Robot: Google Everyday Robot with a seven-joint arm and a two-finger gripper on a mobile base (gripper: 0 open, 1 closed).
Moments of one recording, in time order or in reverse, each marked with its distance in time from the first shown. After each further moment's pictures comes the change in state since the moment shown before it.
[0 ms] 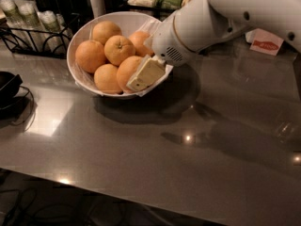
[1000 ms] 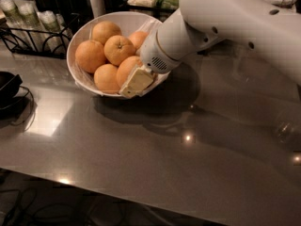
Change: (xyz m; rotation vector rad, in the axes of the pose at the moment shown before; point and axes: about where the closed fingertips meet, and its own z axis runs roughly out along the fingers) arm 0.006 0.002 0.049 -0.046 0.039 0.004
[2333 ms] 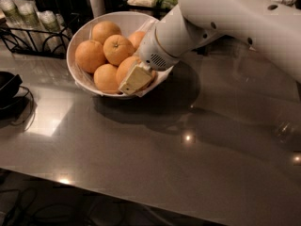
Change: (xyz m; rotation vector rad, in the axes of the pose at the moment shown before) arm -0.005 -0.002 -0.003 -0.005 0.002 0.004
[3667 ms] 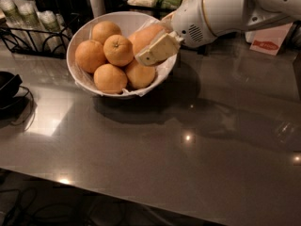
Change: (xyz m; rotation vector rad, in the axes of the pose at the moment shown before) arm -0.013 -0.038 -0.083 0.044 -0.267 0.068
